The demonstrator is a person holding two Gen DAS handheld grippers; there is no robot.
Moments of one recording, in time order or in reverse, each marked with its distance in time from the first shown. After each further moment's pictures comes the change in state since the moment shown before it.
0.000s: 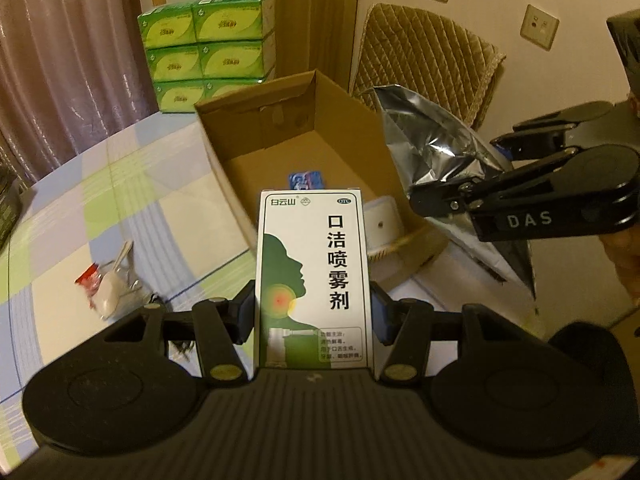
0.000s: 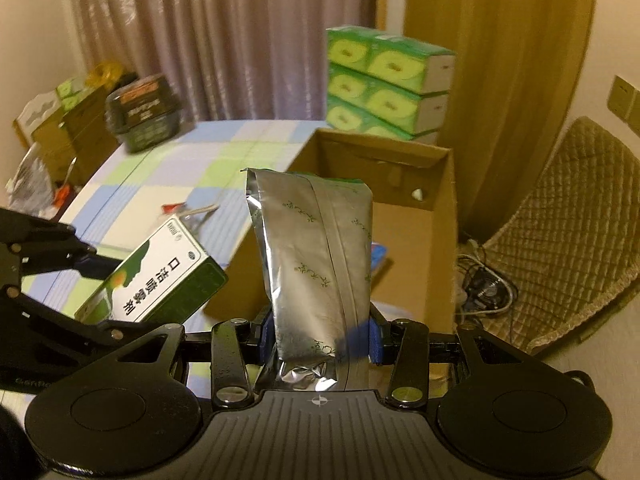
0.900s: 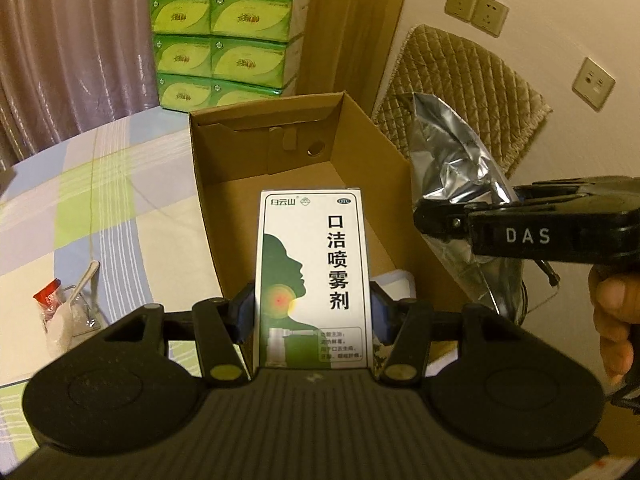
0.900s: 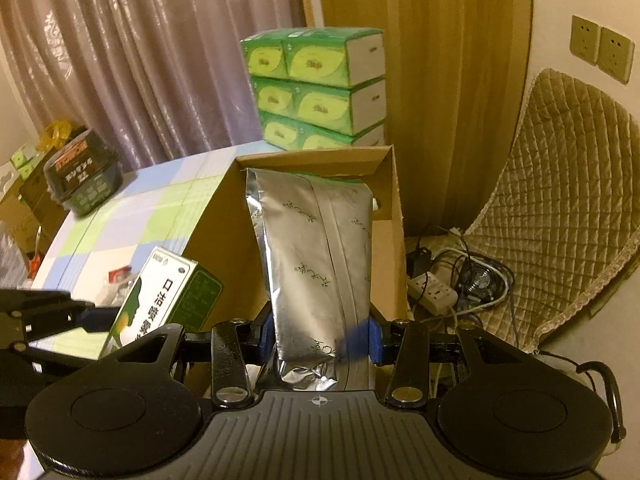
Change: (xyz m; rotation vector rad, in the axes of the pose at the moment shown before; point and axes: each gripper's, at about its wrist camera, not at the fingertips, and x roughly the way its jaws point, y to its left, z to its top) left arm 0.078 0.013 0.059 -0.173 -0.021 -0.005; right arm 0.055 -0.077 0.037 0.209 -0.027 -0.022
